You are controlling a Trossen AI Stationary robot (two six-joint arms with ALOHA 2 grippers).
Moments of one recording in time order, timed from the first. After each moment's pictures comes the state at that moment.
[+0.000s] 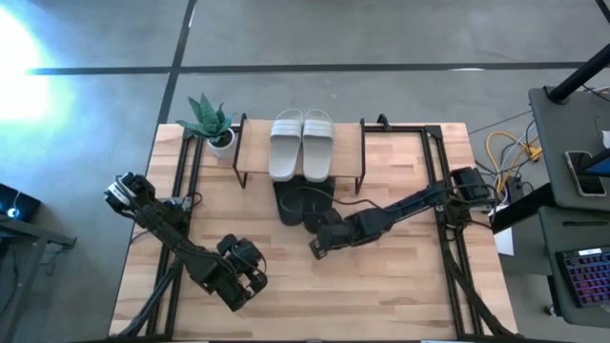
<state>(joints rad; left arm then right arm) -0.75 1.63 0.93 -0.62 -0.70 -1.45 0.24 1.87 1.16 -0.35 0.22 1.17</state>
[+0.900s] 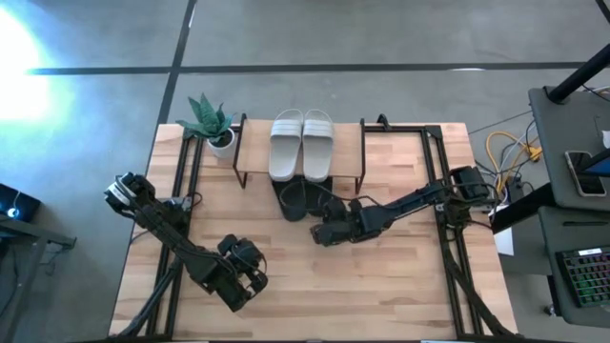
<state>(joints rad) -0.75 1.63 0.93 -0.61 -0.71 -1.45 0.22 1.86 1.12 -0.36 0.57 1.11</state>
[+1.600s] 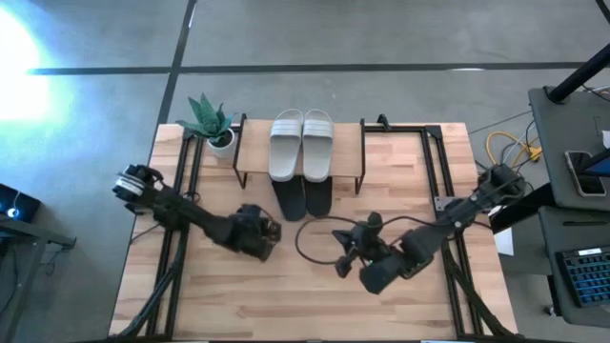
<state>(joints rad) -0.38 1.63 0.74 -0.38 -0.70 -1.69 0.58 1.61 1.22 -0.47 0.96 0.99</state>
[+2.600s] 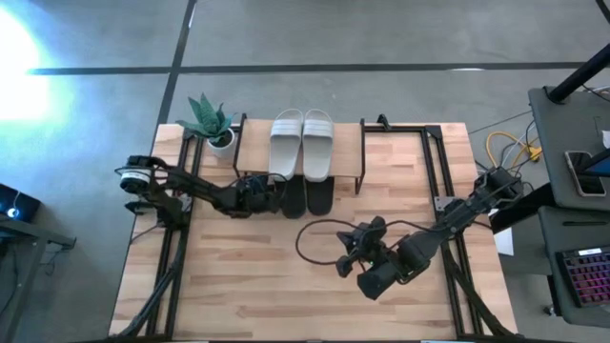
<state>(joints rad) 0.03 1.63 0.63 0.05 -0.72 -1.09 0.60 1.65 1.22 -0.60 0.97 1.19</state>
